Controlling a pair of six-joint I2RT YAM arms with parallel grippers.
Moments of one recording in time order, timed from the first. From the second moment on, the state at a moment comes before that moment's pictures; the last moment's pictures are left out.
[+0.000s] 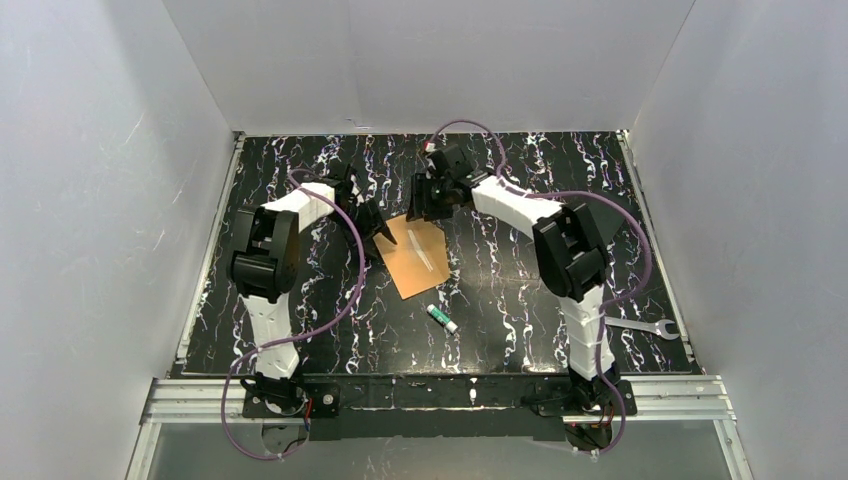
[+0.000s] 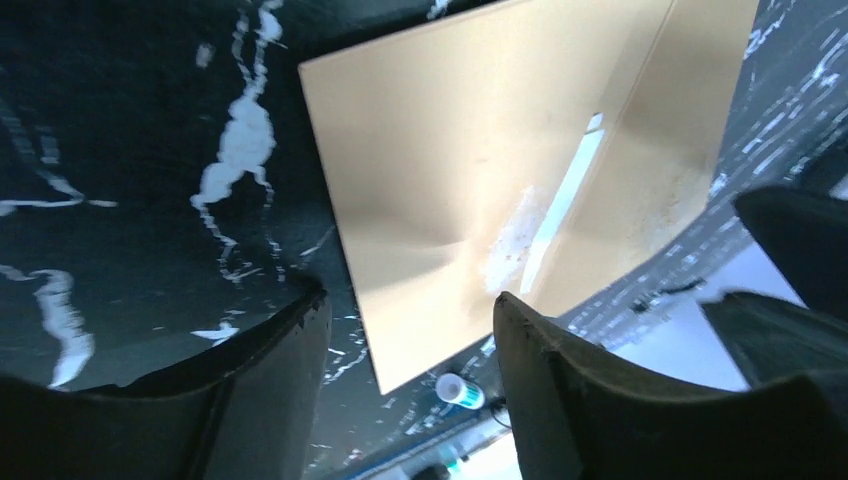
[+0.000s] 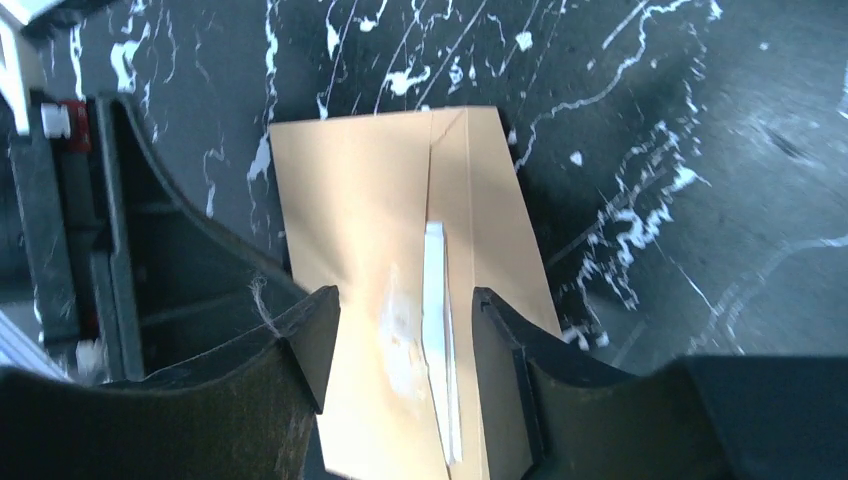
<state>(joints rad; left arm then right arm) -0.23 2.02 1.37 -0.70 0.45 -0.68 0.65 2.15 1.69 -0.39 -0.24 0.50</state>
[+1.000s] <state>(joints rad) -0.12 1.28 1.17 -0.85 0.05 -0.56 1.06 1.61 1.00 -0.57 0.06 0.28</state>
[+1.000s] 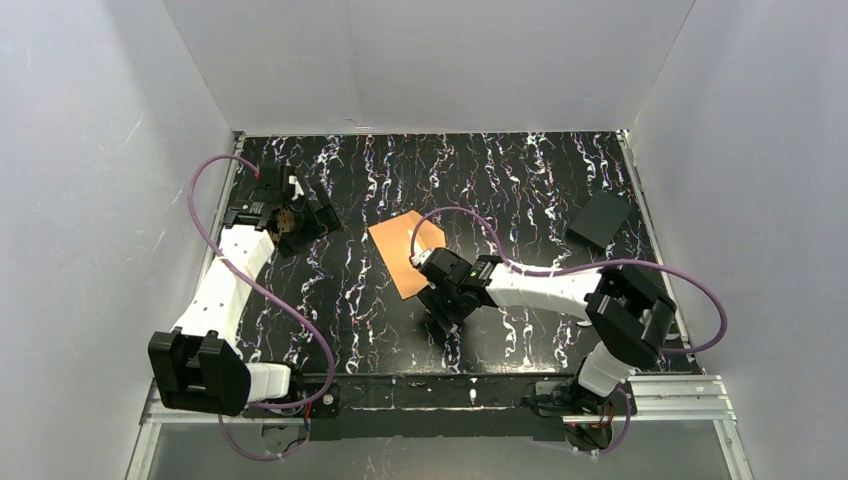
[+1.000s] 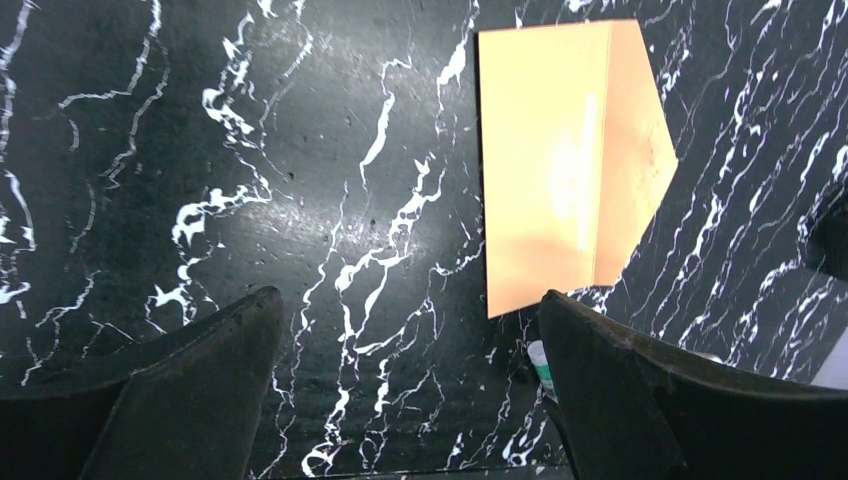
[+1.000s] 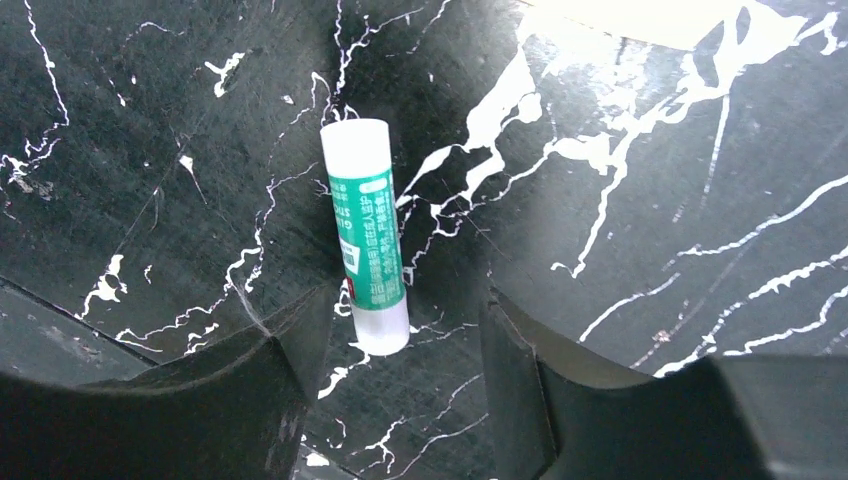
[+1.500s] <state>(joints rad) -0.12 1.26 1.12 -0.84 0.25 -0.51 1.06 1.66 0.97 -0.44 0.05 0.27</state>
